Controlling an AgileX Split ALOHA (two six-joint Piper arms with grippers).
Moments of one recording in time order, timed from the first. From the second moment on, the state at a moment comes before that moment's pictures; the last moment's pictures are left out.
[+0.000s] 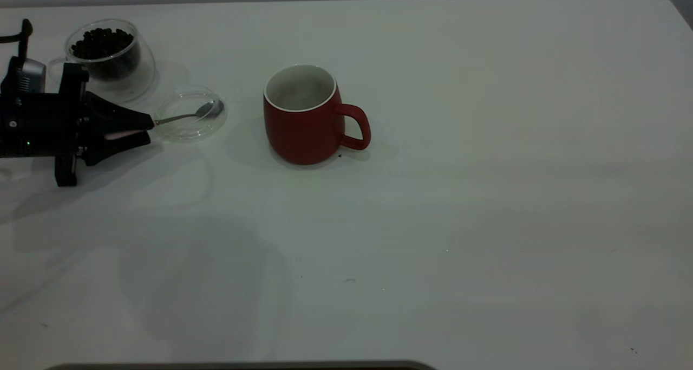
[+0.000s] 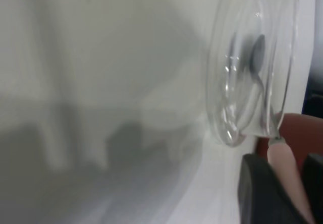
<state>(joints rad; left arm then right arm) 0.33 2.58 -1.13 -1.72 0.90 1.38 -0.05 0.03 -0.47 0.03 1.12 -0.06</state>
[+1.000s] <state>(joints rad) 0.41 2.58 -1.13 -1.68 0.94 1.38 -0.05 0.03 -0.47 0.03 1.12 -0.06</state>
